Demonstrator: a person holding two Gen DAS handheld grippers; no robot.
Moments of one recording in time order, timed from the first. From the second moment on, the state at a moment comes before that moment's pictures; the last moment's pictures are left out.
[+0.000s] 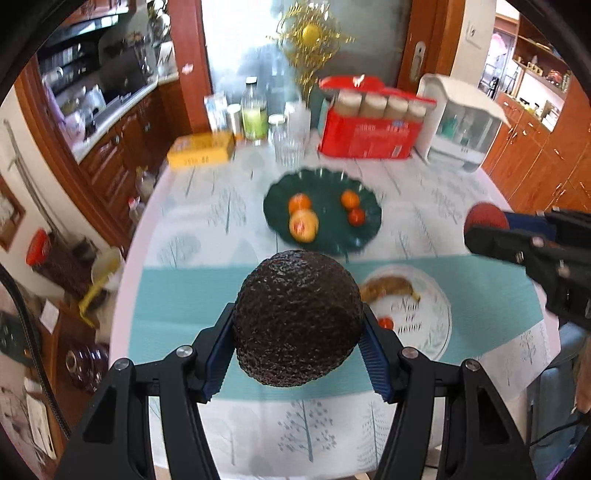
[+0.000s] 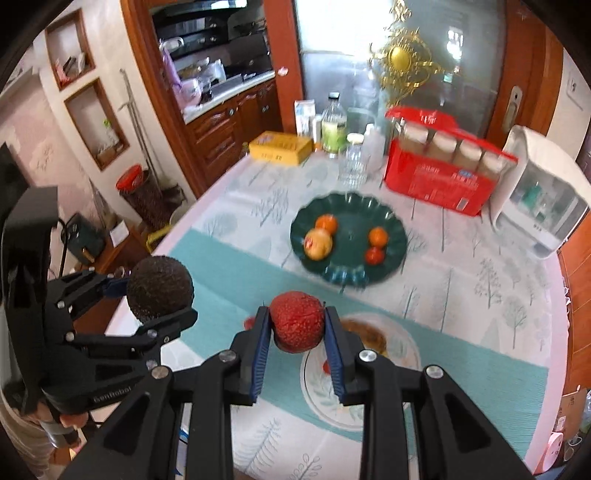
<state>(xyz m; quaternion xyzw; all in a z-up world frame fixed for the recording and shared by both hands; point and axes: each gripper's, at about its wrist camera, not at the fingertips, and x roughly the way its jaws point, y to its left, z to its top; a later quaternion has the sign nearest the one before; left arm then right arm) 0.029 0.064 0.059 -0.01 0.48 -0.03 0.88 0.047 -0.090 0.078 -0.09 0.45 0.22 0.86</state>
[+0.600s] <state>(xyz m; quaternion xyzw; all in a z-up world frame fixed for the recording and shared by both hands) 0.134 0.055 0.140 0.03 0.46 -0.01 0.89 0.189 -0.090 0.165 -0.04 0.46 0.17 0.87</state>
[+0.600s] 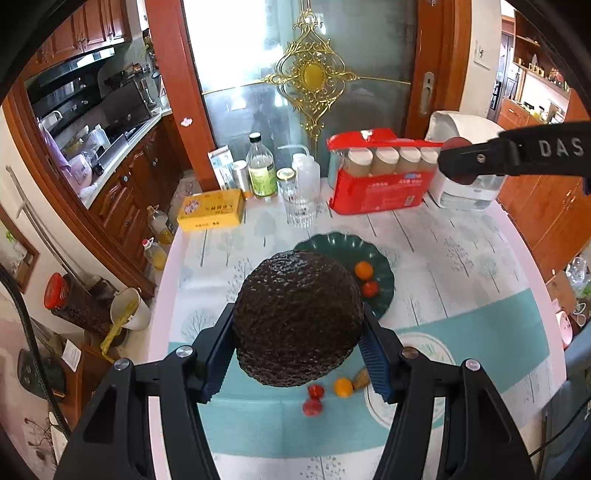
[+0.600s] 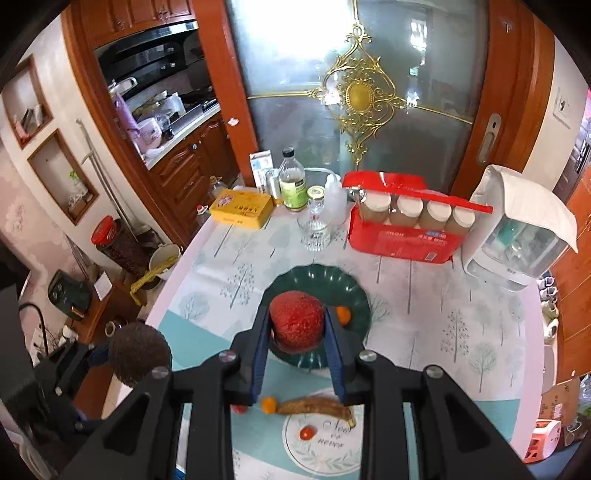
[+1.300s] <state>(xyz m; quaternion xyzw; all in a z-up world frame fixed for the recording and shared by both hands) 0.266 0.002 -0.031 -0.06 0.54 0.01 0.84 0.328 -0.106 -0.012 -0.11 0.54 0.20 0.81</state>
